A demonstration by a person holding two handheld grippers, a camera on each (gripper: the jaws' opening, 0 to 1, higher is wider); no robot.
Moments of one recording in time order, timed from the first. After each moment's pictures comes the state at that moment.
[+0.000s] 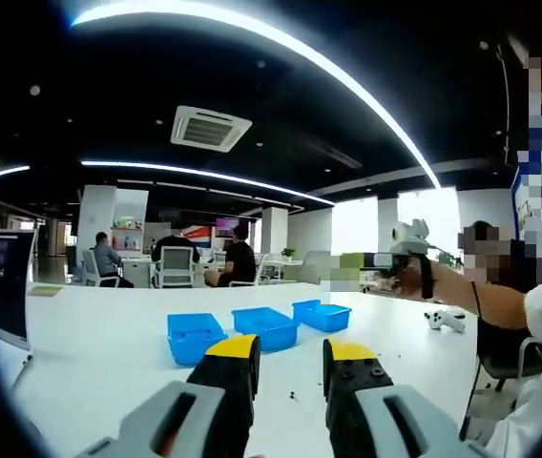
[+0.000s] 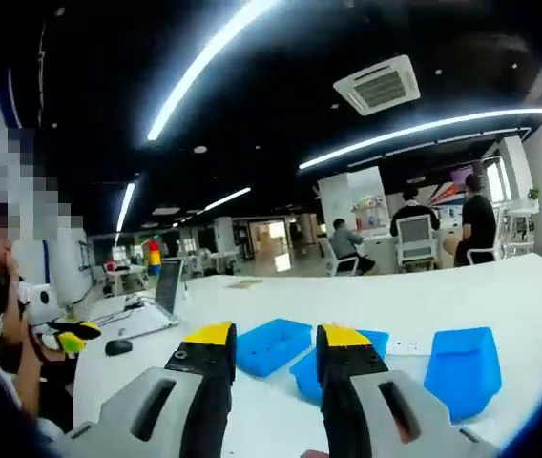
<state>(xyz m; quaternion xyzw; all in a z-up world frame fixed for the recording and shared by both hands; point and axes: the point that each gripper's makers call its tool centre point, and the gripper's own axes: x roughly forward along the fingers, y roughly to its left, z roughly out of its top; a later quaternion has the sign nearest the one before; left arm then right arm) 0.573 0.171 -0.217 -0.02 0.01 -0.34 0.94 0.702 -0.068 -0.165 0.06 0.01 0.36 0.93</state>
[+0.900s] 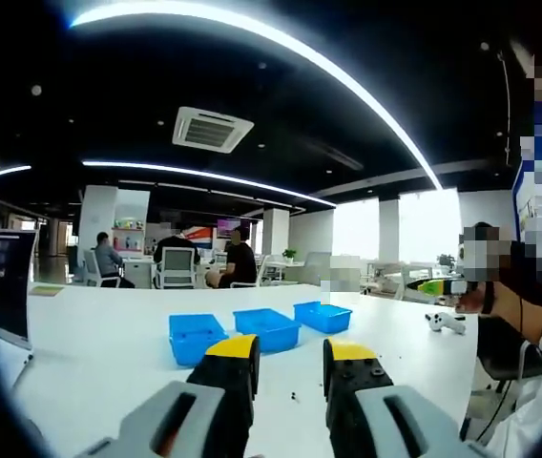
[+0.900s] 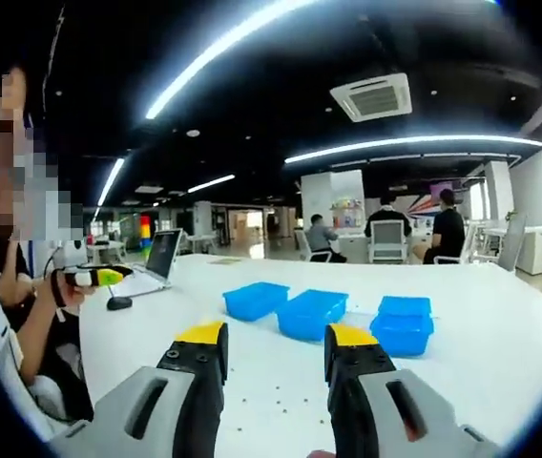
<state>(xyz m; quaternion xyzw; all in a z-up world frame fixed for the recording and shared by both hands) 0.573 0.174 -0.216 -0.02 0.00 -0.33 0.94 0.599 -0.134 -0.209 0.00 0.02 0.30 0.95</state>
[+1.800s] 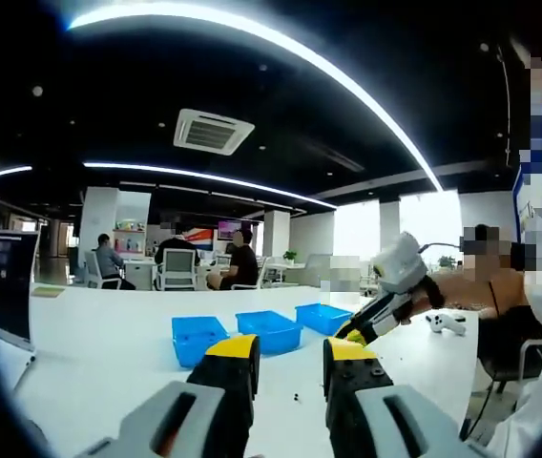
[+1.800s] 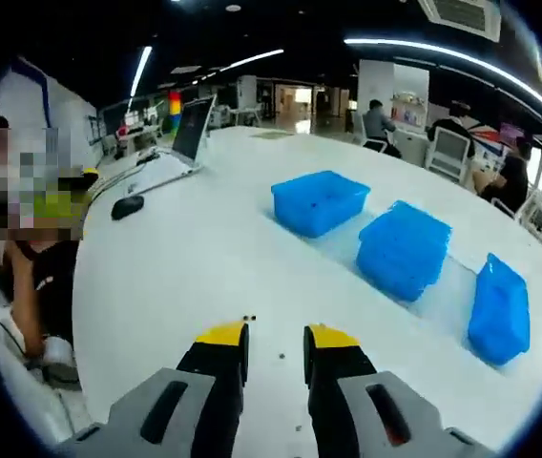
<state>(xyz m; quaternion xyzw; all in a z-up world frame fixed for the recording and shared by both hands) 0.574 0.180 -0.213 -0.03 0.00 -0.33 0.94 0.676 0.035 -0.318 -0.15 0.32 0.39 0.85</state>
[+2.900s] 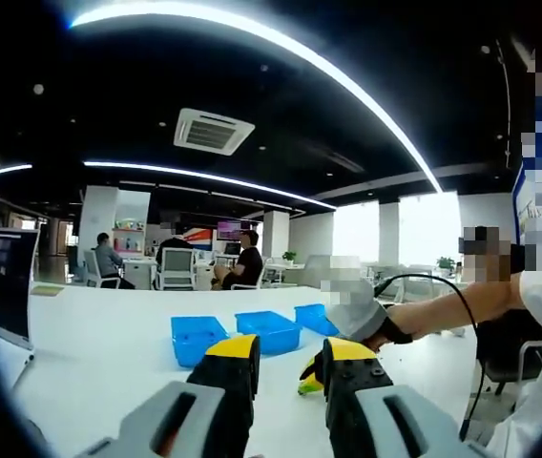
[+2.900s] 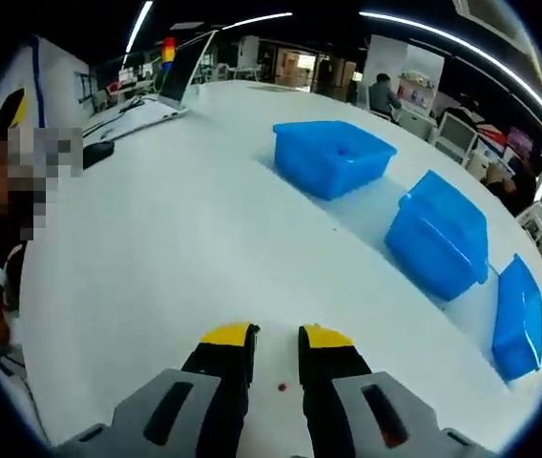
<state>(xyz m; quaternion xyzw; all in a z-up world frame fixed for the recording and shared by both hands) 0.574 0.177 -0.213 -0.03 0.00 -0.34 0.94 0.702 0.053 -0.375 -0.21 0.34 0.36 0.84</state>
